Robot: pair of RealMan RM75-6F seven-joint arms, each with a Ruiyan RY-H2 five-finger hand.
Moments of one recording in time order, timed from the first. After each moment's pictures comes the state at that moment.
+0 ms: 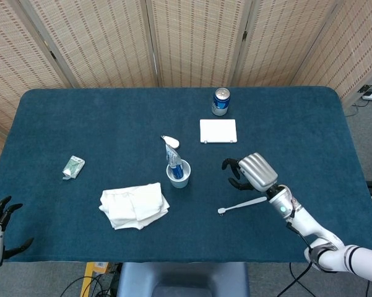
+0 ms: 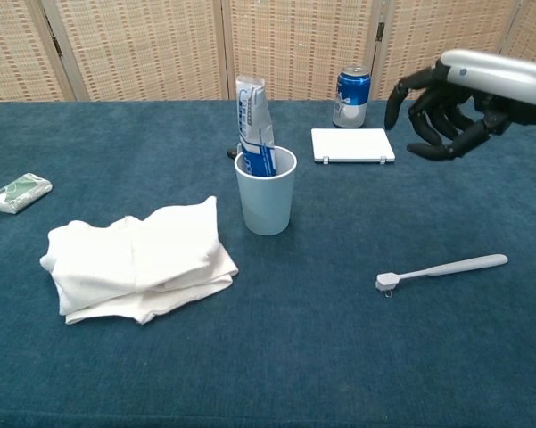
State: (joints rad) left arm 0.03 -1.15 -0.05 -1.71 1.46 1.56 0.07; right arm 0.69 -1.35 0.06 -1.40 -1.54 1.10 0.26
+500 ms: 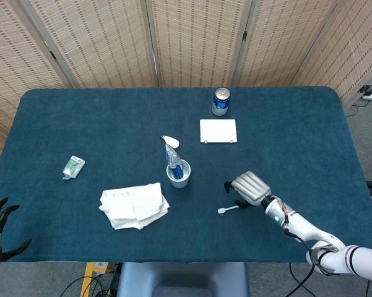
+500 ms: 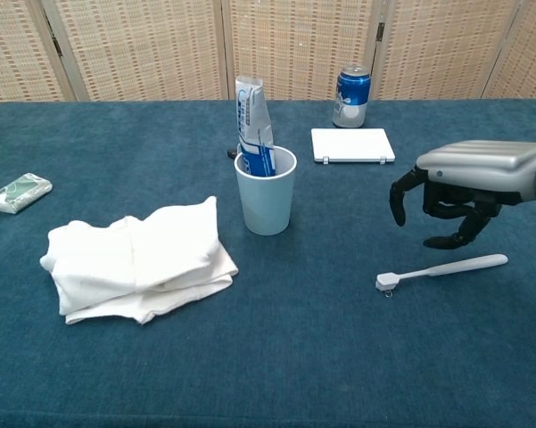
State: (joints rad) left arm 0.04 -1.14 -0.04 -1.72 1.45 1.58 0.08; right arm 0.73 -1.34 -0.02 -1.43 -1.51 0.86 0.03
